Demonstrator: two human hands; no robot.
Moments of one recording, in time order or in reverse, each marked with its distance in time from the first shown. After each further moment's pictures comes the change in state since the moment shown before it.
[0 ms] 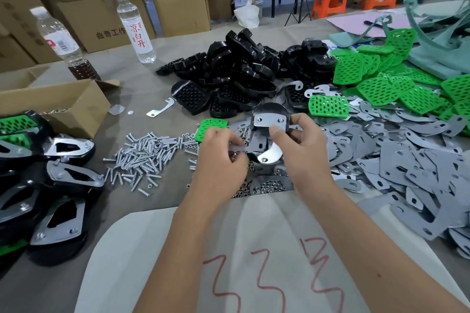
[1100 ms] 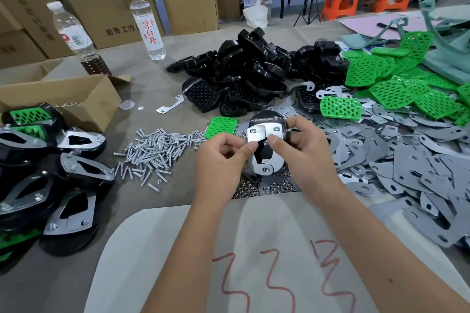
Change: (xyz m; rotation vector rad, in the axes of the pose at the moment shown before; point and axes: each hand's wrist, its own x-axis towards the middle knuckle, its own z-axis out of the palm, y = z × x) left_hand -0.004 -0.017 0.007 -0.541 0.129 -0.228; right_hand -0.004 0.001 0.002 -0.049 -0.195 -0.066
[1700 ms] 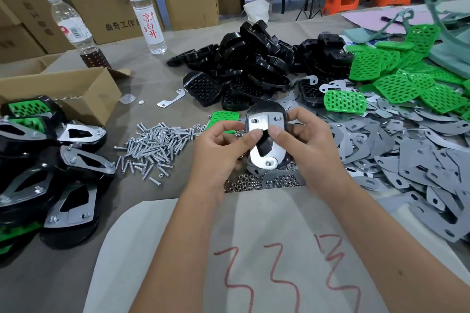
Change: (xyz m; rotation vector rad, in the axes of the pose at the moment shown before) left_hand 0.003 0.014 -0.009 -0.218 -0.087 -0.224; right_hand -0.002 -0.005 -0.002 0.122 -0.127 -0.030
